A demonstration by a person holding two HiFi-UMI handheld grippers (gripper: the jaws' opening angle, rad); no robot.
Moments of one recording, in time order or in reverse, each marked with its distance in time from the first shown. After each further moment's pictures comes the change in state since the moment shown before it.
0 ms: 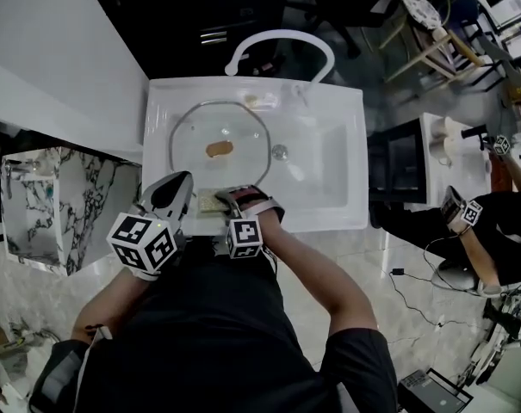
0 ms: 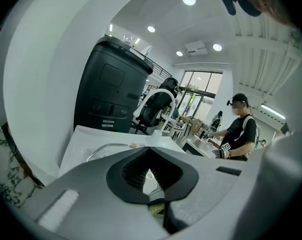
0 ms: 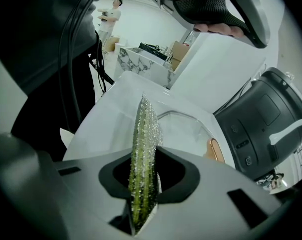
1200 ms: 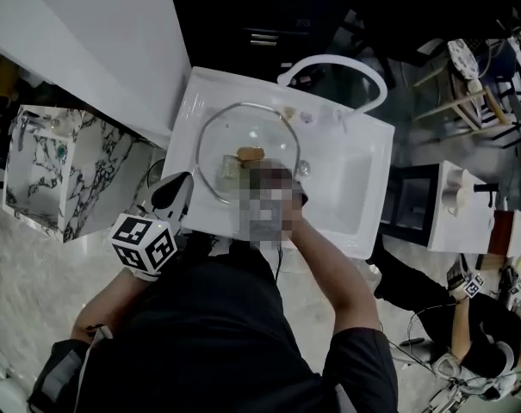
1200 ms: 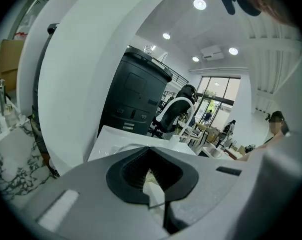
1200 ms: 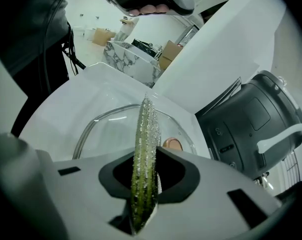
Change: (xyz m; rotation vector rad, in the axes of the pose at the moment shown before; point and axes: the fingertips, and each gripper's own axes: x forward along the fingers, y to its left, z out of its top) left arm -0.044 0.051 -0.004 -0.092 -0.073 0.180; right arm 0.012 -0.103 -0.012 -0.051 0.017 -0.157
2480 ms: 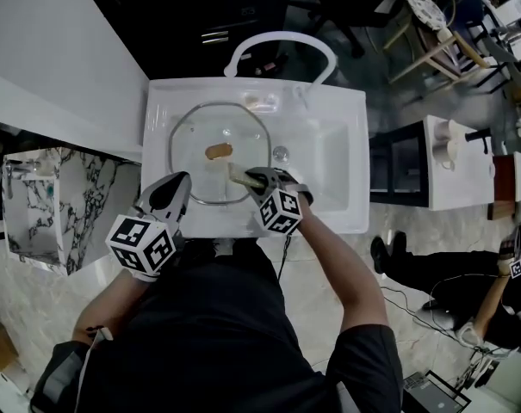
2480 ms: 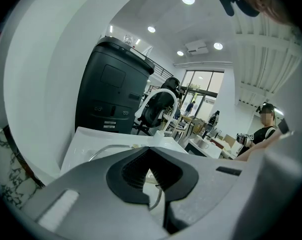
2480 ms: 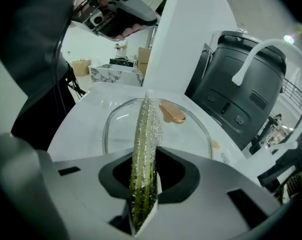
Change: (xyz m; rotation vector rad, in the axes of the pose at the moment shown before) left arm 0.041 -0.057 -0.001 0.101 0.066 -0.156; right arm -0.046 0.030 -0.074 0.421 -0.089 0.106
